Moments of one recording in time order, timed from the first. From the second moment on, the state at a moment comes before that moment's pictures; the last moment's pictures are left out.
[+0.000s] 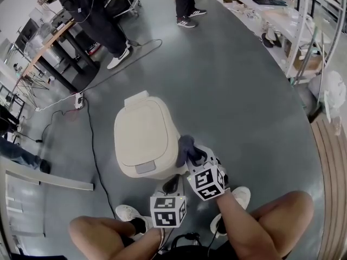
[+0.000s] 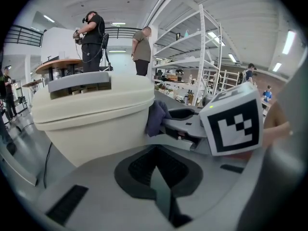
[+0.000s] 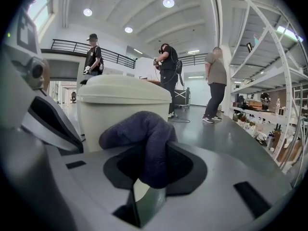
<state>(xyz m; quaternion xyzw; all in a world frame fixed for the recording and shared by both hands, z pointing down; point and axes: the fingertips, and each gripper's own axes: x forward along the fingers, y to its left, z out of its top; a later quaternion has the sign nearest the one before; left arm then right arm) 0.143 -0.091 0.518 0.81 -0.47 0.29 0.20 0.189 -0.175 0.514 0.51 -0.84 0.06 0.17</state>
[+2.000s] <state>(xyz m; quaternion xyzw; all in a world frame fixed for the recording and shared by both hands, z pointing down) 0.161 -0.081 0.670 0.78 -0.43 0.36 0.29 0.173 -0.185 0.722 0.36 -0.89 0.16 0.24</state>
